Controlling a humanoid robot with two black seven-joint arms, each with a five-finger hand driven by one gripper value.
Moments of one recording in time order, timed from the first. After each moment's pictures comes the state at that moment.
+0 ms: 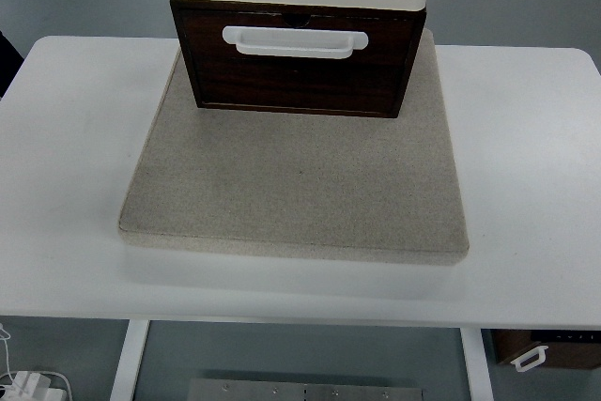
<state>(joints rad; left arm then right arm) -1.17 0.43 -1.33 -1.07 0.42 -0.59 0.16 0.01 0.00 -0.01 0.11 -0.04 0.18 -0.03</state>
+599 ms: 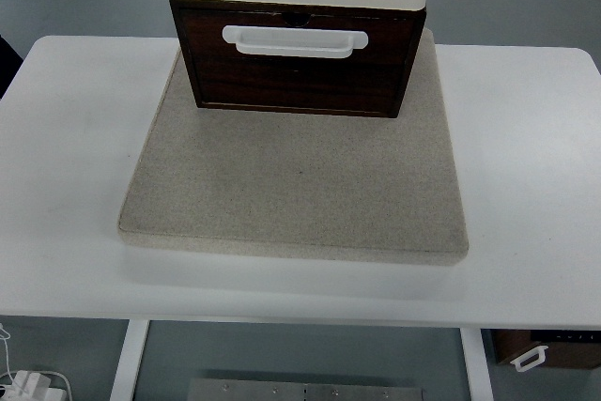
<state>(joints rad) -1.20 0.49 -1.46 -0.65 0.27 -0.57 0.06 0.01 0.00 -0.01 0.11 -0.04 0.18 -0.03</state>
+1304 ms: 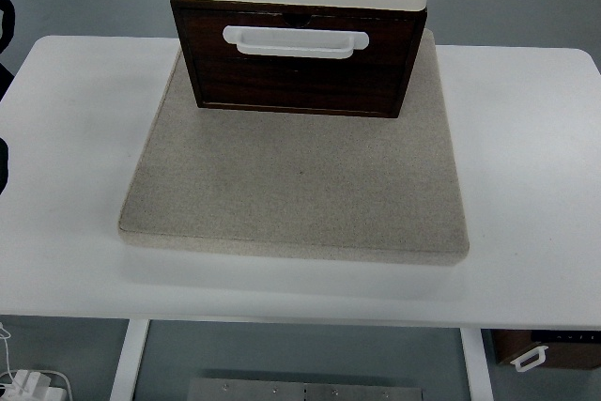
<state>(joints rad) -1.17 0.31 -1.45 -0.26 0.22 -0.35 0.06 0.01 0.00 -0.01 0.11 -0.04 0.18 -0.03</state>
